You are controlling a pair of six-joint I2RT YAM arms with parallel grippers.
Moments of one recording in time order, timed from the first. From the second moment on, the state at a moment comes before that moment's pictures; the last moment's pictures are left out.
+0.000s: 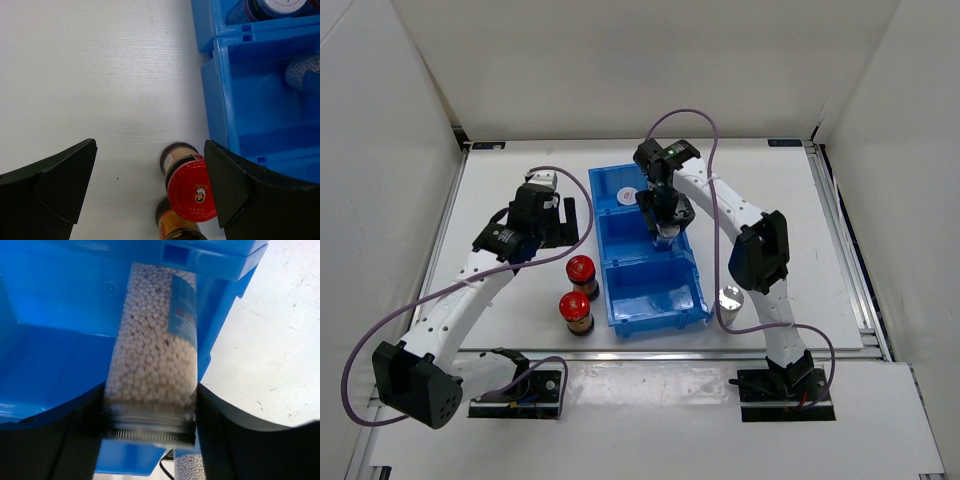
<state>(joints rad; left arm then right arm) -0.40 1.15 1.07 -0.67 -0.25 -0.31 0.68 2.23 2.23 -1.42 0.03 0.28</state>
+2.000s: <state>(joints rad) -0.40 1.14 1.02 -0.66 -0.25 -0.33 0.65 1.41 1.29 -1.39 0.12 0.56</state>
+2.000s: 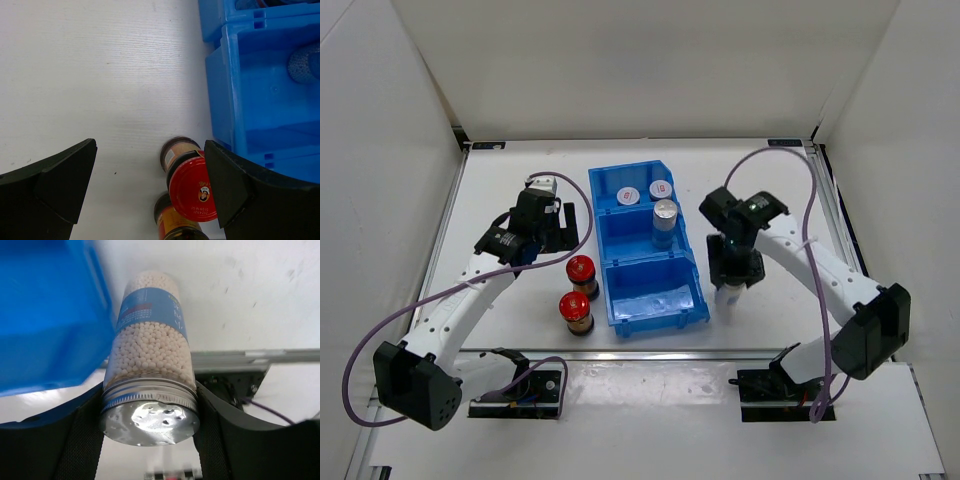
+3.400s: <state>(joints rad) -0.41 1.14 1.02 -0.67 -0.27 -0.33 0.83 2.33 2.59 -1.44 0.09 0.25</state>
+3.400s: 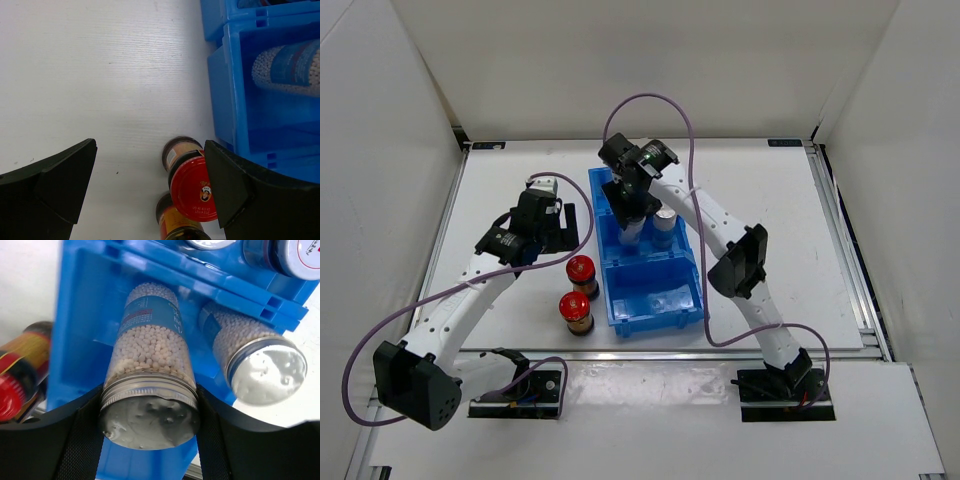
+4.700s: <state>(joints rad) -0.43 1.14 0.92 -0.61 0.02 -0.32 0.80 2.27 2.94 -1.42 0.15 0.31</state>
